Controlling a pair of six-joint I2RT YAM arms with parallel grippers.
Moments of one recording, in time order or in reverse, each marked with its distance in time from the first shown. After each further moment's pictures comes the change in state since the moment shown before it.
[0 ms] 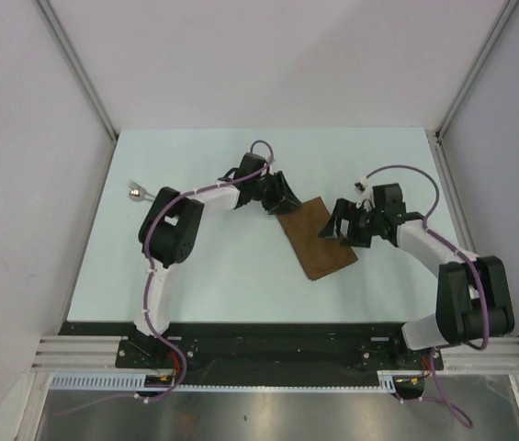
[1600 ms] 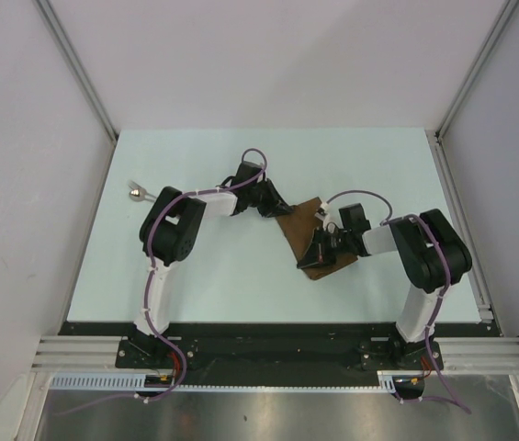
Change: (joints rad) left arm 0.019 0.004 -0.089 0.084 -0.079 -0.080; right arm 0.151 0.379 -0.066 0.443 -0.312 0.077
